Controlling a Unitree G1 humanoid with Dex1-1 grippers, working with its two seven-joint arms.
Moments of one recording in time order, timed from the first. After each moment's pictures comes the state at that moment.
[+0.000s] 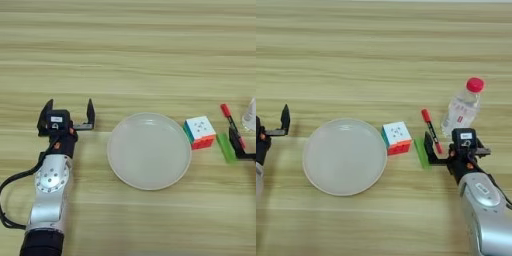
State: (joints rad) left arm -0.01 0.08 0.08 0.16 -0.04 -0.28 -0.03; right arm 0.18 -0.22 -0.16 -0.35 0.16 0.40 0.19
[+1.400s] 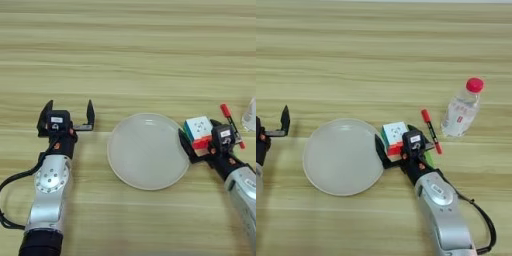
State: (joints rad) left arm -0.01 0.09 0.08 0.17 -0.04 -0.28 -0.02; right arm 0.11 -0.13 0.07 -0.10 0.12 0.08 0.27
